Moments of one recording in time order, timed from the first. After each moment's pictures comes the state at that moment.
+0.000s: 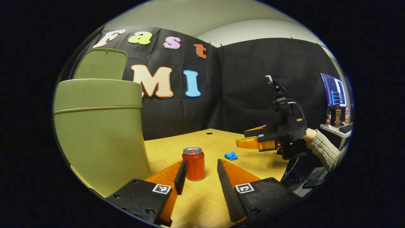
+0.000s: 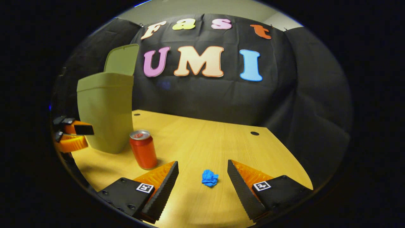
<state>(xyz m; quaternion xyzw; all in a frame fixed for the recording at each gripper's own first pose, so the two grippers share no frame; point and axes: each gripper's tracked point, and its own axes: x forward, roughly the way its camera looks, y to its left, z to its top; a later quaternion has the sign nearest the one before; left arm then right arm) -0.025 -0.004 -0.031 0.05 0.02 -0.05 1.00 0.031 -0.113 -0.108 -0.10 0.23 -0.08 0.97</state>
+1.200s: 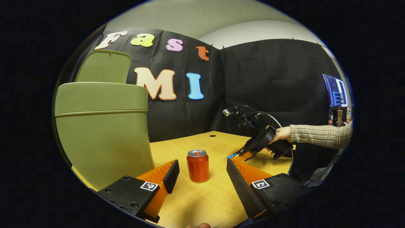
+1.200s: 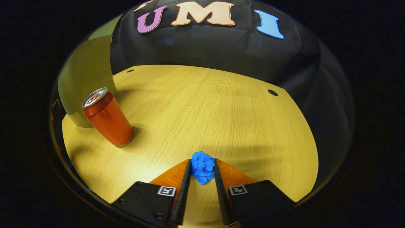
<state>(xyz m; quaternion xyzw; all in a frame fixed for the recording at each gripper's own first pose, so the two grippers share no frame) -0.025 0.006 -0.022 0.05 0.01 -0.04 1.00 0.053 -0.139 -0.204 -0.07 0.45 -0.06 0.89</state>
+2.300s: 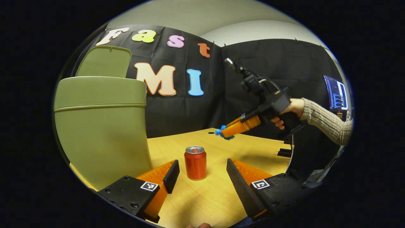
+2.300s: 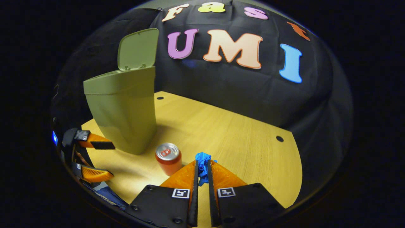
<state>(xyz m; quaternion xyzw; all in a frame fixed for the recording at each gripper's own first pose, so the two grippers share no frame) -0.025 0.005 -0.031 0.03 0.03 -0.04 1.00 0.094 -0.014 -0.036 -0.13 0.32 0.05 0.94</state>
